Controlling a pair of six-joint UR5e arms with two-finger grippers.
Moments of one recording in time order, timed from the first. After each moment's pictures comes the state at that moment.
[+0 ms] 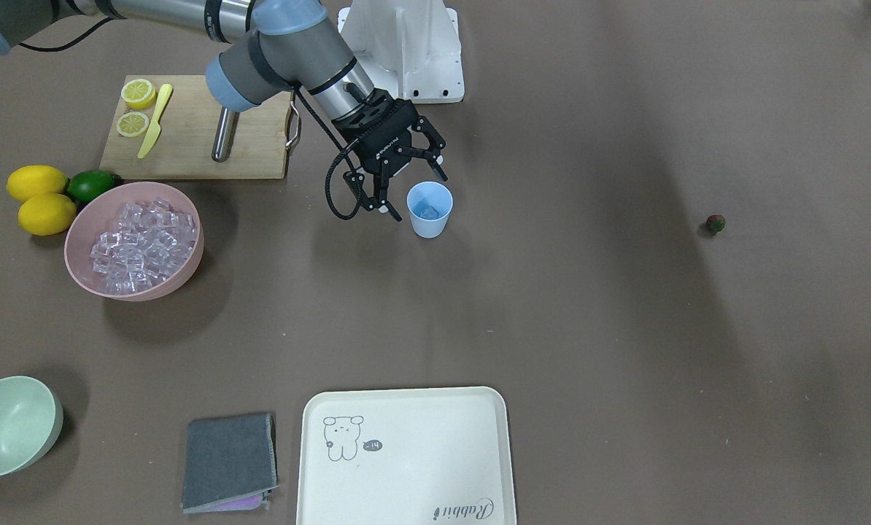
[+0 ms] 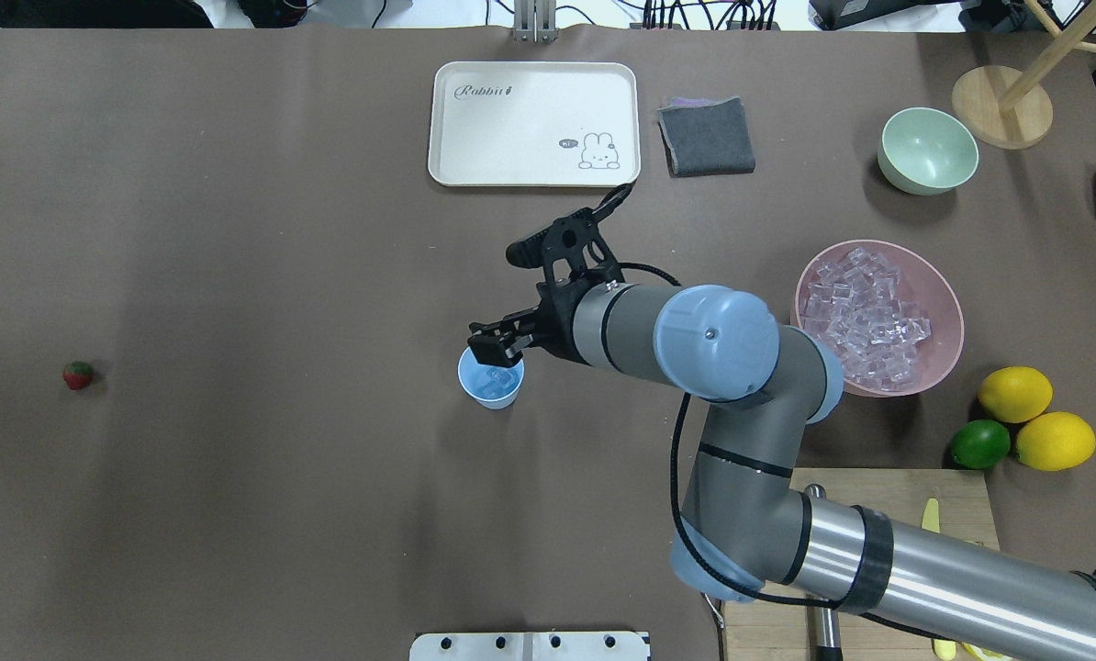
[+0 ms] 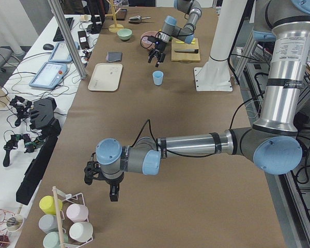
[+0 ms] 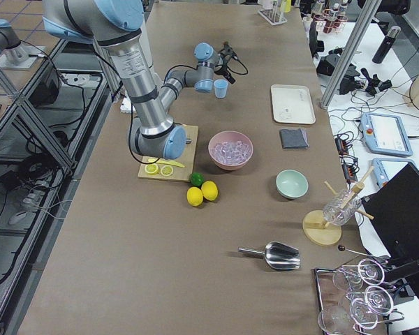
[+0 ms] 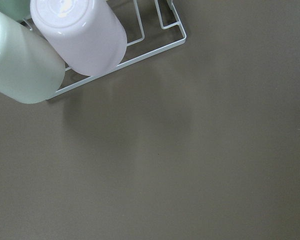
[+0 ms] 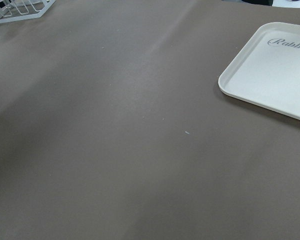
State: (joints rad) left arm -1.60 -1.68 -1.35 -1.80 -2.31 -0.15; right arm 0.45 -0.99 1.67 -0.85 1.60 0.78
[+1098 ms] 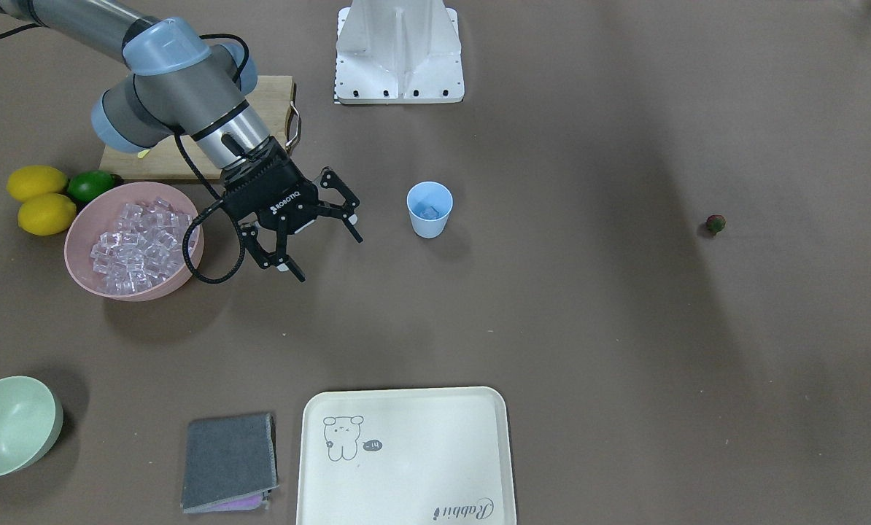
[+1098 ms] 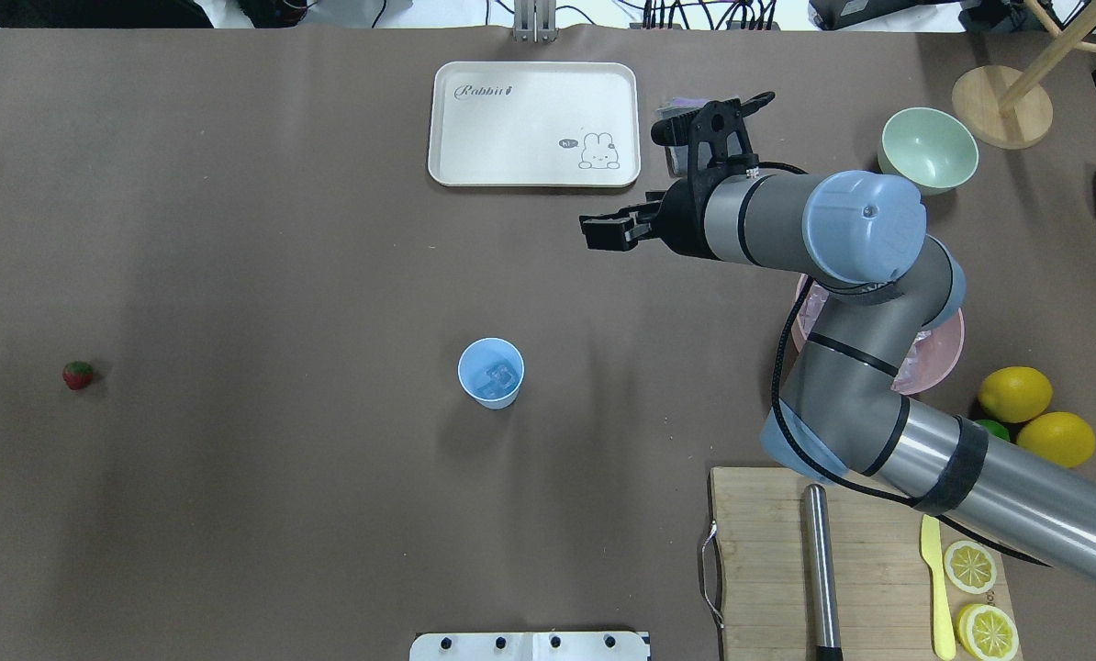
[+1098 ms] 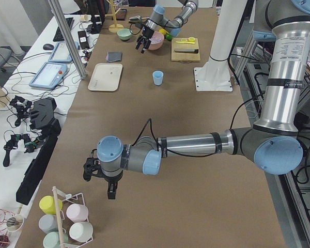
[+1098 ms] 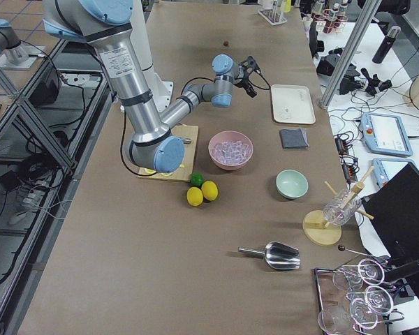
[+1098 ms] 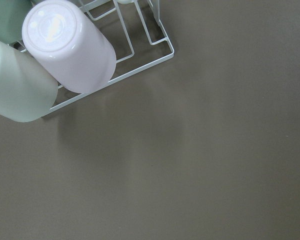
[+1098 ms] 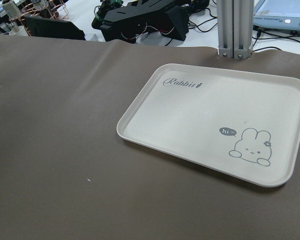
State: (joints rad) left arm -1.60 -1.67 -1.36 -1.87 -2.31 -0.15; right arm 0.64 -1.09 1.67 -0.76 1.69 0.90
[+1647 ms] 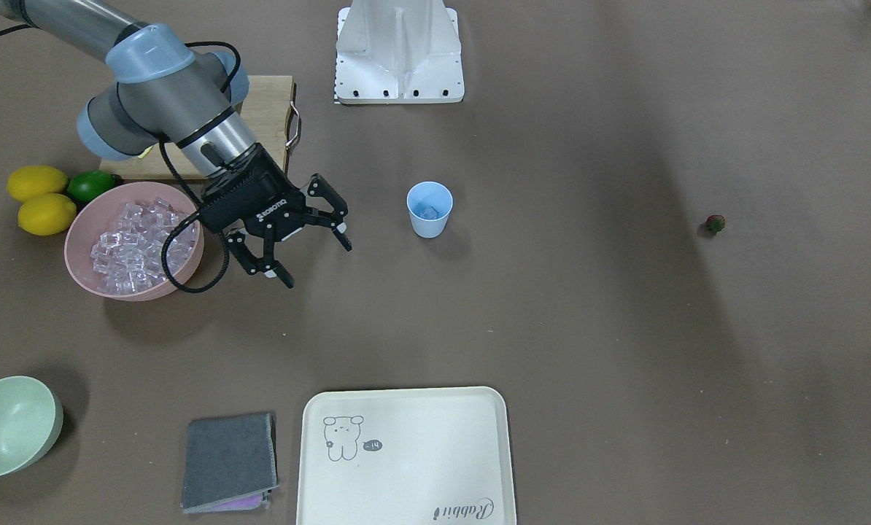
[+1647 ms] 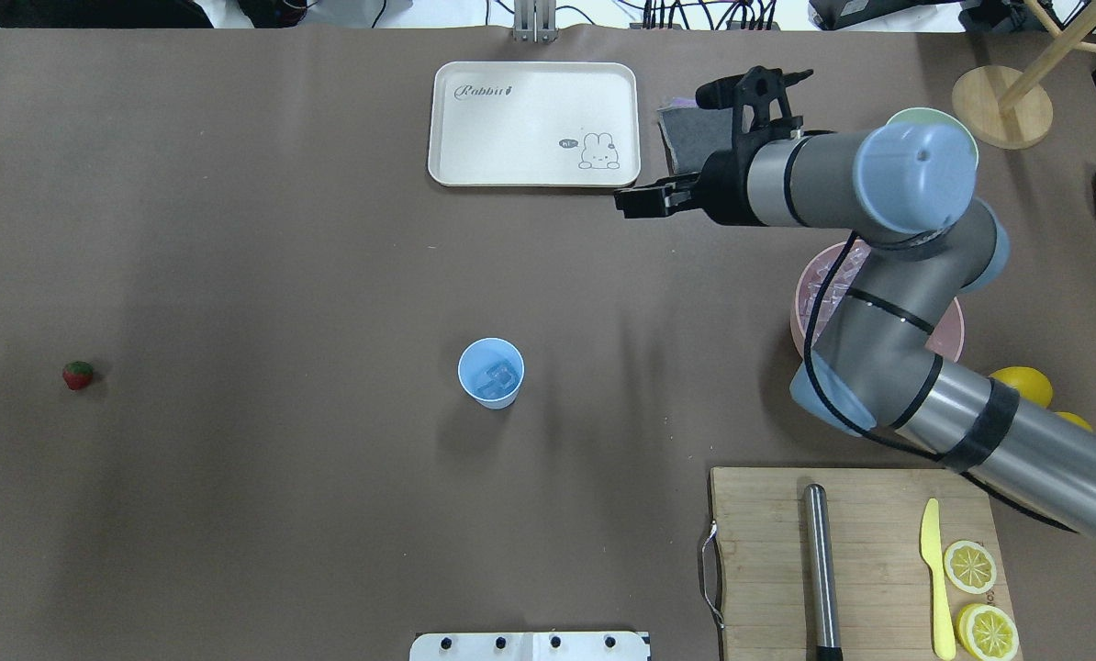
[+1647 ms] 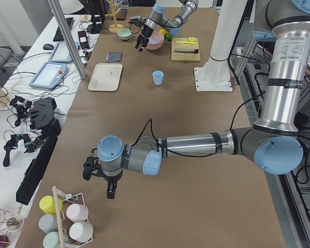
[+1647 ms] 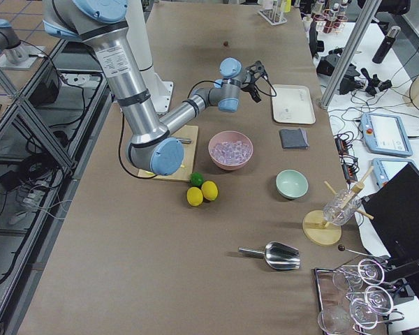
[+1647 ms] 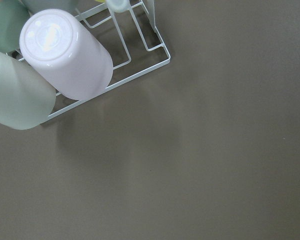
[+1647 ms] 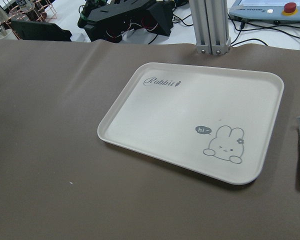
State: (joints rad) left arm -1.60 -1.67 -1.36 -1.88 -2.31 -0.15; right arm 0.78 -1.11 1.63 -0.74 1.89 0.88
